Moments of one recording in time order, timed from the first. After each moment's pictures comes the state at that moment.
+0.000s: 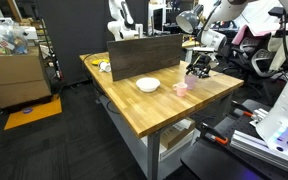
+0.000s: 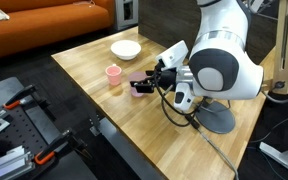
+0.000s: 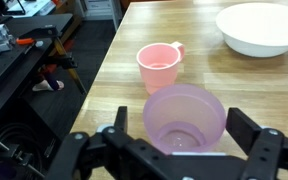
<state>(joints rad) -0.41 0.88 -0.29 -1.64 0.84 1.46 0.45</state>
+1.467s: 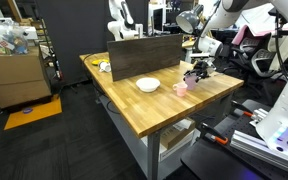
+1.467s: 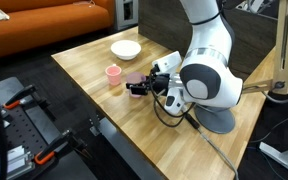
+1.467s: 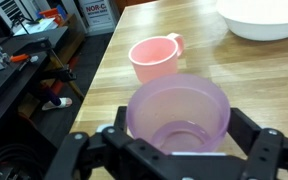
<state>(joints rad) -0.40 0.97 -0.26 -1.61 0.88 1.45 0.55</state>
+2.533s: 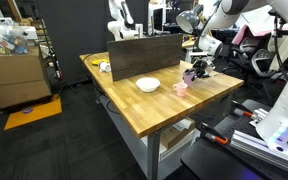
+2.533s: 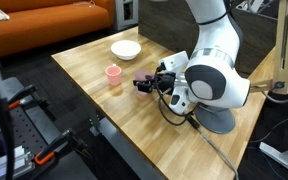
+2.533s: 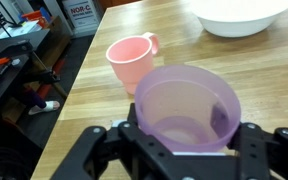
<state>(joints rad) -0.40 0.99 -0.29 -1.55 0.94 1.46 0.59</state>
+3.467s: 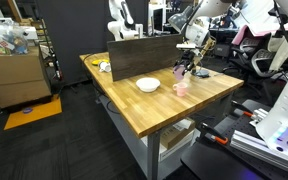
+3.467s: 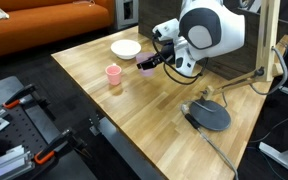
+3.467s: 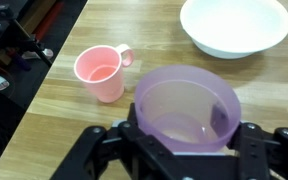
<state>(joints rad) -0.24 0.86 -0.29 -1.56 0.85 1.62 0.59</state>
